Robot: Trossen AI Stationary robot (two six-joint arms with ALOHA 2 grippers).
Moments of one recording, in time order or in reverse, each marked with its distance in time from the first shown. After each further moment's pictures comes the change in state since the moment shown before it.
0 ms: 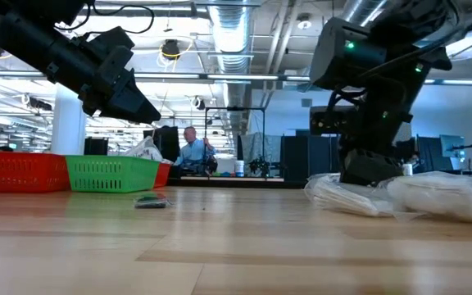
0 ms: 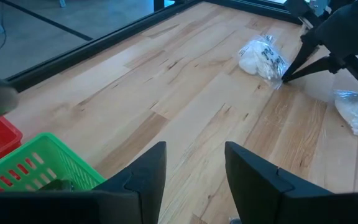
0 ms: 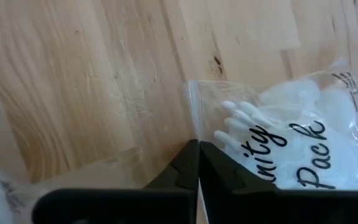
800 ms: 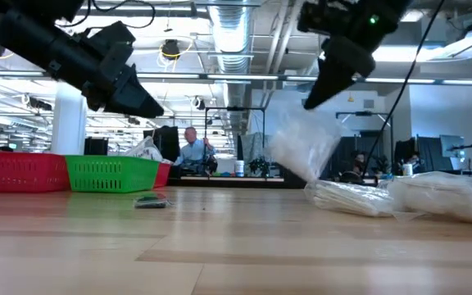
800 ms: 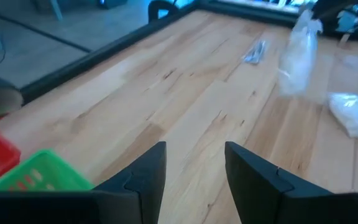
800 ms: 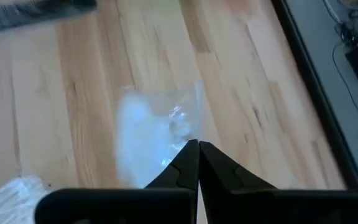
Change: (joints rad) left arm 0.000 0.000 0.000 0.047 0.000 0.074; right arm 0.047 -0.273 0.193 -0.102 0.088 -0.164
